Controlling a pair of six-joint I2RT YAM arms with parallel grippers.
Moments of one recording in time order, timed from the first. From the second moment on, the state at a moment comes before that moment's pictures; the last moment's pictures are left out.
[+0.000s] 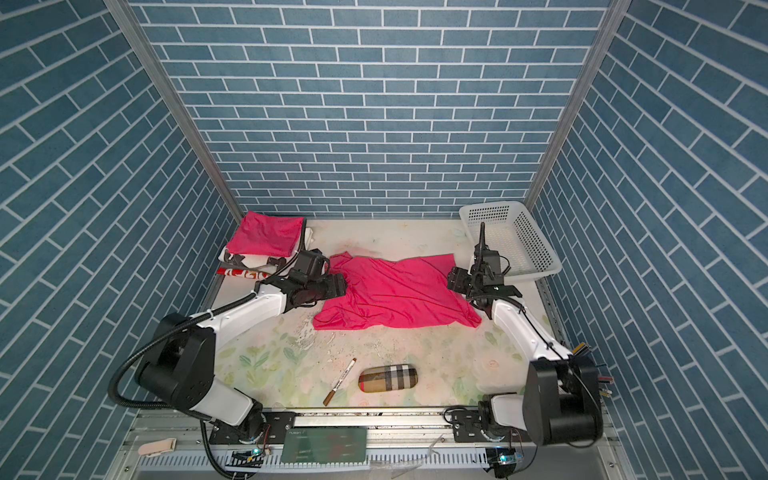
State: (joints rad) left arm -0.44 1.58 0.97 -0.30 -0.01 -0.59; right arm 0.17 1.38 0.87 -0.29 -0.11 0.33
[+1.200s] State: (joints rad) left arm -0.23 1.84 1.34 -0.20 -0.09 -0.49; right arm 0.17 1.99 1.46 -0.29 -0.03 0.26
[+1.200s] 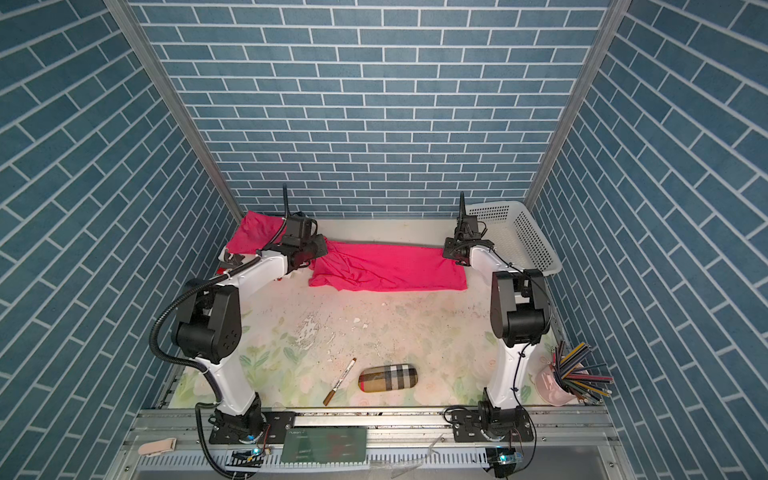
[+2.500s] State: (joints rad) left arm -0.69 1.34 0.79 -0.12 -0.36 -0.56; right arm 0.17 1.68 0.74 0.19 -0.23 0.95
